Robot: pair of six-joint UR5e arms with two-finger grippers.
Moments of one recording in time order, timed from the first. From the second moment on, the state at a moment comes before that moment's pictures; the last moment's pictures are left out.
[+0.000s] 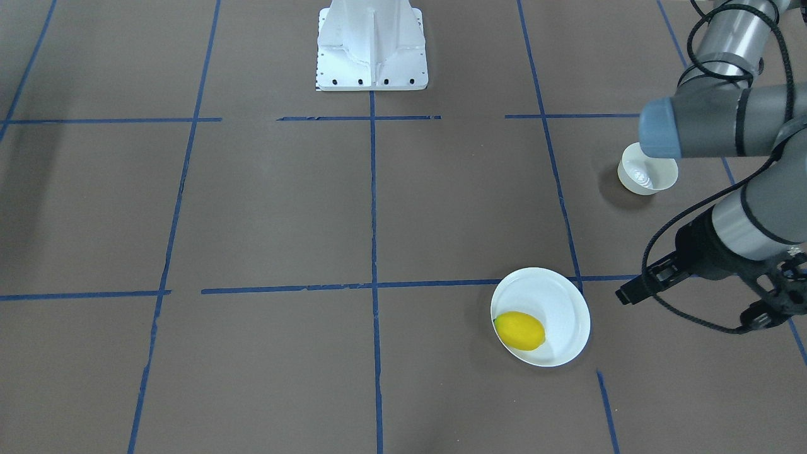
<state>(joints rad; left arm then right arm) -1.13 -2.27 -1.39 -1.60 -2.34 -1.21 1.54 -1.71 1.75 -1.64 2.28 -0.05</state>
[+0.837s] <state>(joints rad) -0.95 -2.48 -0.99 -1.86 -2.23 -1.67 1.54 -1.71 1.75 -1.64 2.28 -0.05</state>
